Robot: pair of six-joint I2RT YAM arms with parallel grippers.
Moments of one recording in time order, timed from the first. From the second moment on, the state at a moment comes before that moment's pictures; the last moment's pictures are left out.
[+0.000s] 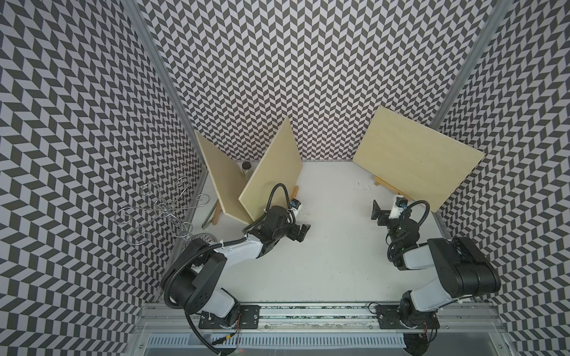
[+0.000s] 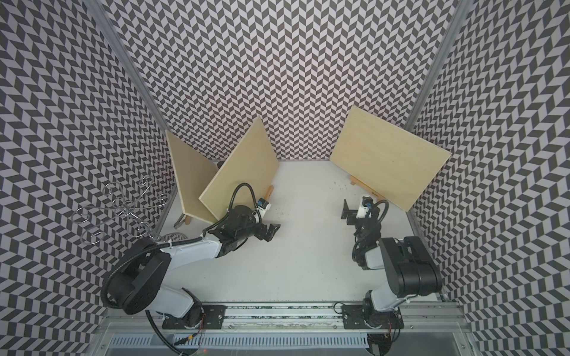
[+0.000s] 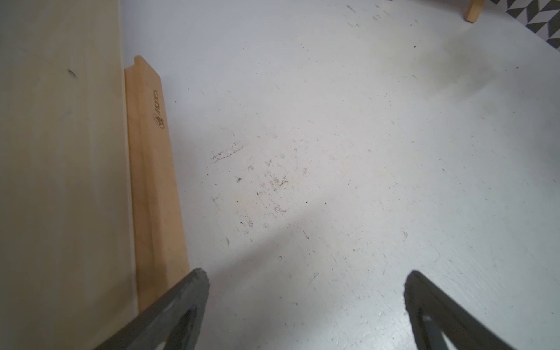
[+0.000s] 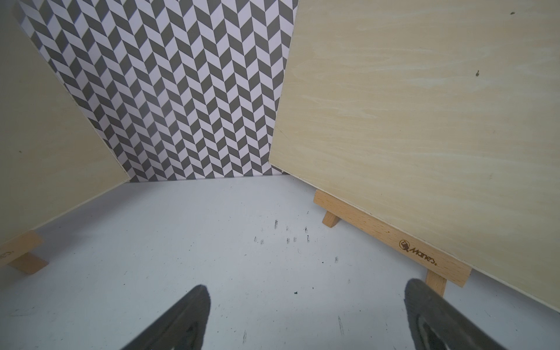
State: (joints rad) left arm -0.59 1.52 0.66 0.29 0.10 -0.08; right arm 0.05 1.56 0.25 1.27 0.05 0.03
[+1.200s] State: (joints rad) left arm -0.59 1.30 0.66 0.21 -0.08 -0.23; right arm 0.05 1.56 0.25 1.27 0.05 0.03
